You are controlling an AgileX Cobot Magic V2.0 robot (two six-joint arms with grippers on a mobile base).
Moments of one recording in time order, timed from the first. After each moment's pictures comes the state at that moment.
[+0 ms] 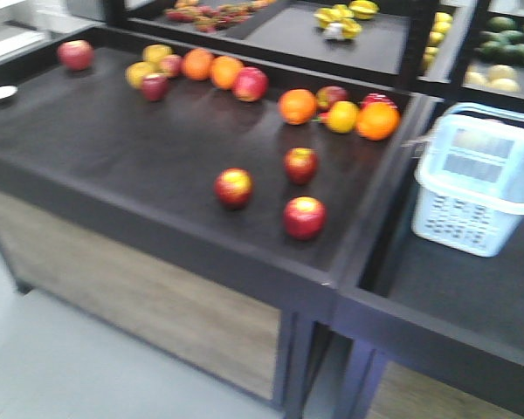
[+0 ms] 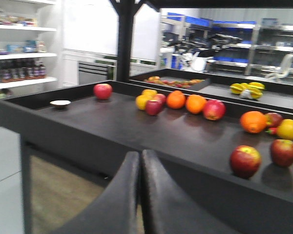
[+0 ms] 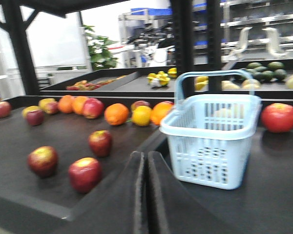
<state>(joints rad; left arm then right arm) 0.07 -0.01 0.02 0.01 0.04 -0.11 0.00 -0.01 0.03 -0.11 0.05 0.24</state>
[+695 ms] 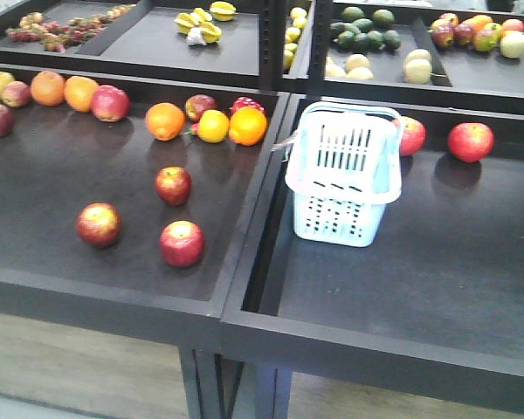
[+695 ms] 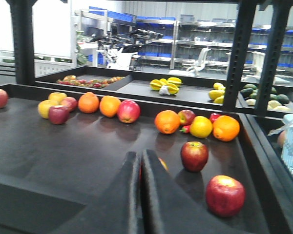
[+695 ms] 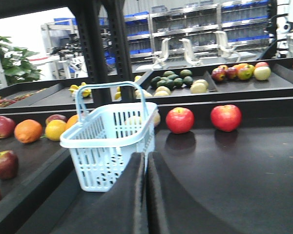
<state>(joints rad) 0.07 -0.01 0.02 0.01 0.04 -0.11 0.00 -0.01 0.03 -0.11 0.05 0.24</state>
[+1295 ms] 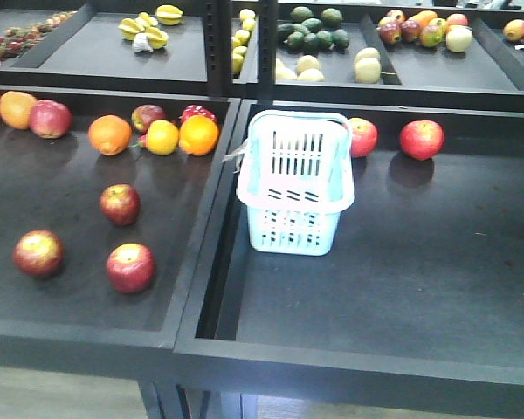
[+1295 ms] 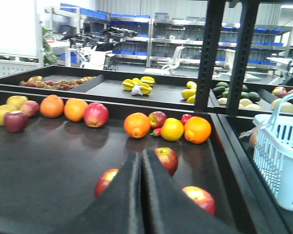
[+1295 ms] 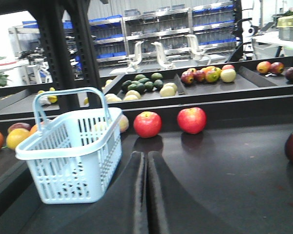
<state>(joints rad) 0.07 -0.01 0.02 0.01 0.04 -0.11 0.00 -0.01 0.03 -0.11 0.05 0.24</state>
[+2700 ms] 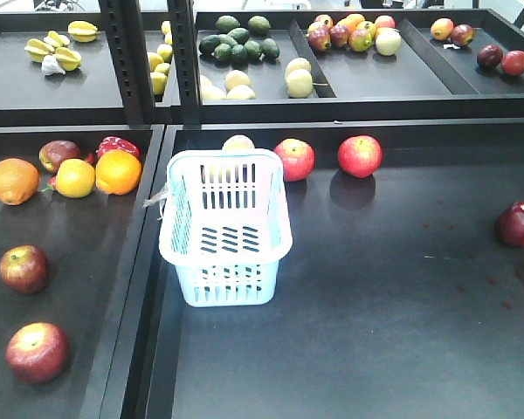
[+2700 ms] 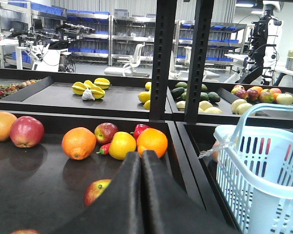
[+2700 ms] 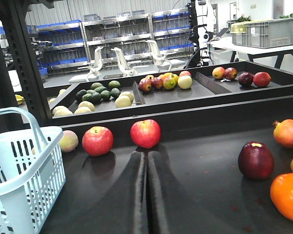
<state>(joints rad) 0.07 -0.01 0.02 0.01 0.04 -0.11 0.00 -0.01 0.03 -0.11 0.05 0.24</state>
